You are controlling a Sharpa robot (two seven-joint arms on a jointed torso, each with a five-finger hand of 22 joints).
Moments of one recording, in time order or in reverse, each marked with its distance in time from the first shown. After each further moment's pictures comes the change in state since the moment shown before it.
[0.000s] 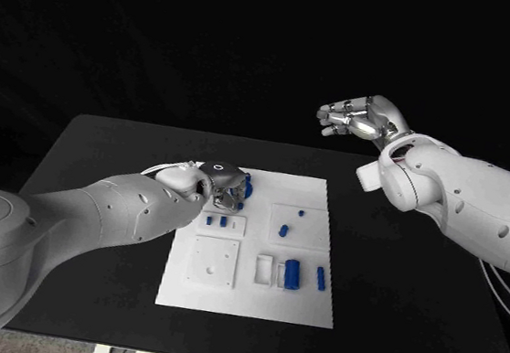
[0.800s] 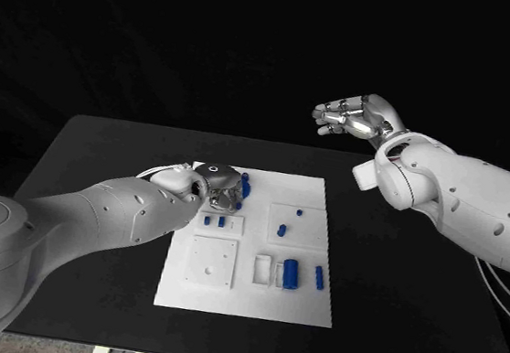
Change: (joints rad) left arm -0.010 0.004 0.000 -0.019 0.048 -0.002 0.023; left_hand -0.008 0.024 0.046 0.002 0.000 -0.048 -0.002 0.000 -0.003 -0.012 -0.002 0.000 -0.001 0.058 0.000 0.007 -0.008 0.000 0.018 0.004 0.033 0.000; right arm 0.002 0.003 0.000 0.003 0.000 0.000 0.000; right_hand 0.004 -0.004 0.000 0.000 0.000 0.000 0.000 0.000 0.000 0.000 0.000 0.000 0.000 0.000 0.000 -0.004 -0.005 0.000 0.000 0.000 0.000 0.000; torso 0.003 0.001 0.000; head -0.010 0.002
